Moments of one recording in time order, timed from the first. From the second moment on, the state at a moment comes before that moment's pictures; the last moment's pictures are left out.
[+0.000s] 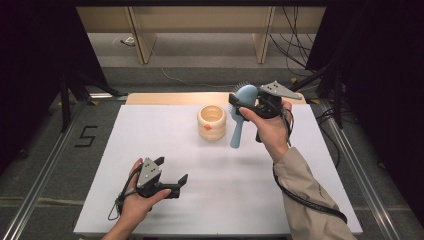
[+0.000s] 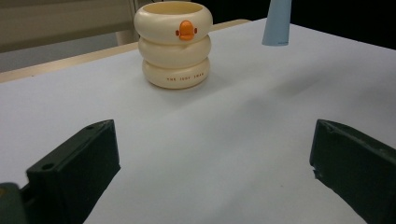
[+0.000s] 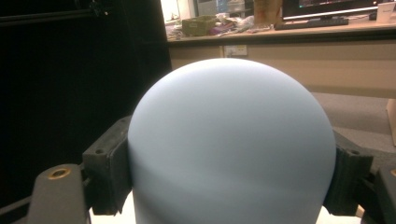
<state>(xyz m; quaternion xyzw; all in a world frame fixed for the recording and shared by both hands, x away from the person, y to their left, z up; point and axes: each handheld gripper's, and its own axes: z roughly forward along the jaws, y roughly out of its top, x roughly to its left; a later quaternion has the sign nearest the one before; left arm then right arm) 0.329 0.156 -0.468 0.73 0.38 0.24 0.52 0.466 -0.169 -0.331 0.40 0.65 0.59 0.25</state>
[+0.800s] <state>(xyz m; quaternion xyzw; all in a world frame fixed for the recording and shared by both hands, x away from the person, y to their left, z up) 0.329 0.156 -0.468 0.73 0.38 0.24 0.52 0.478 -0.169 -0.321 0.40 0.65 0.59 0.26</state>
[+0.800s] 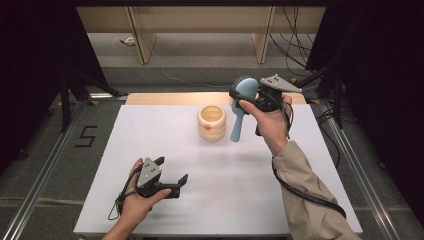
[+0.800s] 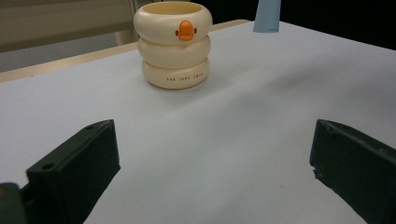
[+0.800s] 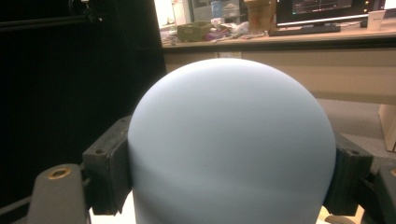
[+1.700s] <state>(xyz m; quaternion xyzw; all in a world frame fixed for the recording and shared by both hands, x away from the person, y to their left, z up) 0.330 0.156 -0.468 0.72 0.38 0.24 0.52 0.489 -0.171 -0.312 0.41 0.64 0.59 0.27</state>
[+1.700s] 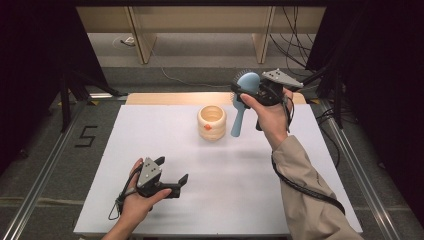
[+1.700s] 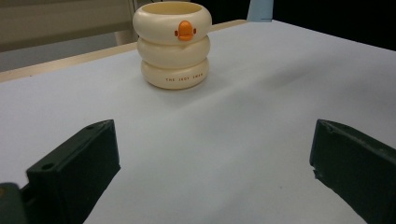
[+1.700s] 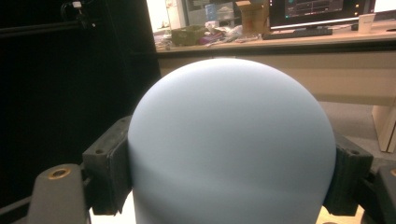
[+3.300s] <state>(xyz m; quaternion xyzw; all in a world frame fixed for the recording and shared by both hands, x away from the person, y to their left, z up) 0.331 0.155 -0.468 0.72 0.38 0.24 0.52 0.513 -0.149 -0.304 0.42 0.63 0.60 0.27</state>
